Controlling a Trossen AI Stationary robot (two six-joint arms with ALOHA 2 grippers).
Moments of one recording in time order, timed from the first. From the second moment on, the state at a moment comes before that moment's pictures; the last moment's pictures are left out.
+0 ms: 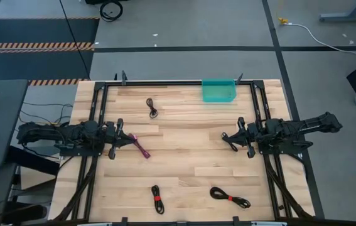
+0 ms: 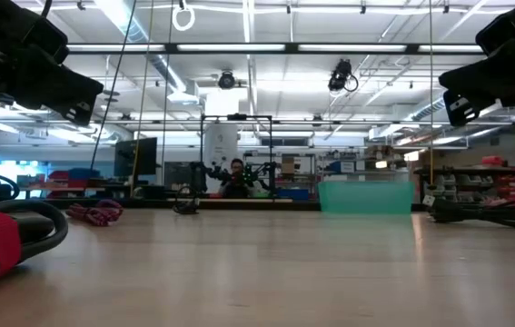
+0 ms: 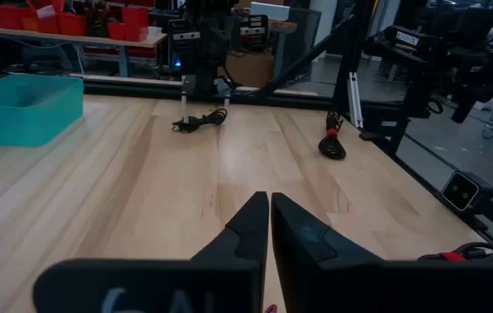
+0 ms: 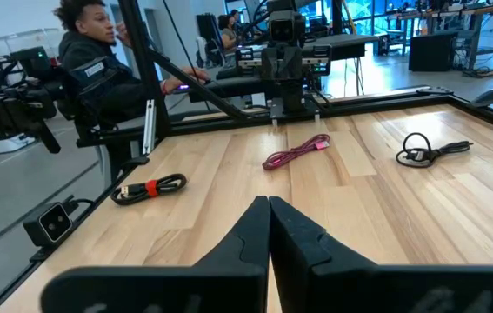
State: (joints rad) left arm -0.05 0.14 0.01 0.05 0.05 -0.10; right arm 0.16 0.11 0.01 0.06 0.03 0.16
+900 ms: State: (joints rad) left arm -0.05 0.14 0.01 0.05 0.05 -0.10; right arm 0.16 0.11 0.01 0.06 0.03 0.16
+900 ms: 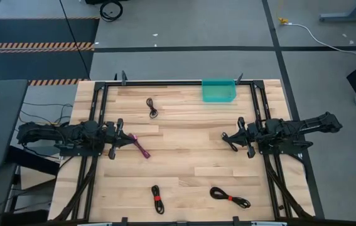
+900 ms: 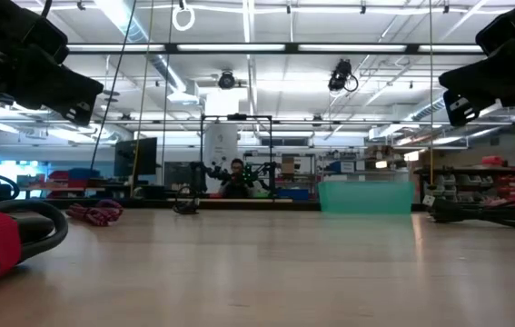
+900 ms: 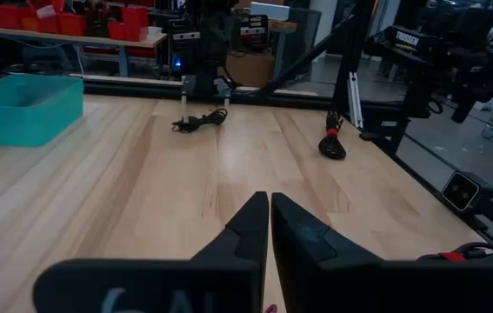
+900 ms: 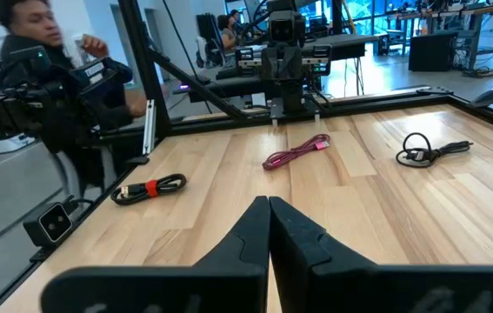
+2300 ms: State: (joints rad) left arm -0.05 0.14 0.01 0.05 0.05 -0.10; right arm 0.16 0.11 0.01 0.06 0.03 0.16
